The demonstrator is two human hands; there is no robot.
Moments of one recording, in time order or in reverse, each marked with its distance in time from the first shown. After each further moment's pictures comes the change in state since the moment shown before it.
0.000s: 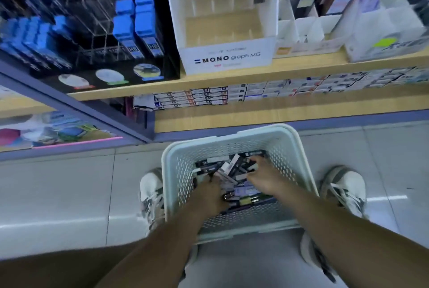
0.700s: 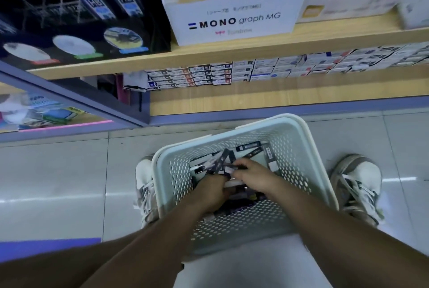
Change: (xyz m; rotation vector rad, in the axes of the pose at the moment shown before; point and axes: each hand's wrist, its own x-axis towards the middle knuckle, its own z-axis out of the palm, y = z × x) left_hand 0.015 -0.001 0.014 -0.154 -0.055 0.099; right_hand 0.023 0.004 0.036 0.204 -0.260 0.015
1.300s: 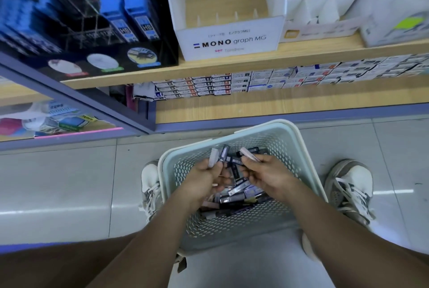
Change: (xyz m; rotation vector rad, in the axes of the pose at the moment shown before) left_hand -0.044 0.030 -0.042 -1.113 0.191 -0.200; right_hand -0.043 -0.009 -0.016 0.719 0.116 -0.091
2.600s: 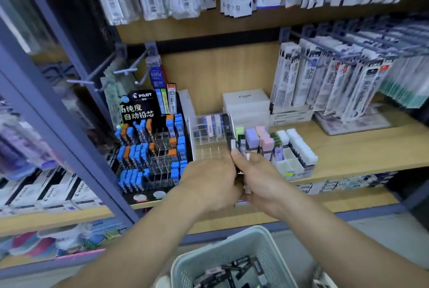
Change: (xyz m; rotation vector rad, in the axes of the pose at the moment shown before) left_hand -0.245 0.253 0.053 1.592 0.455 0.931; right_hand -0.264 -0.210 0.093 -0.069 -0.090 -0.634
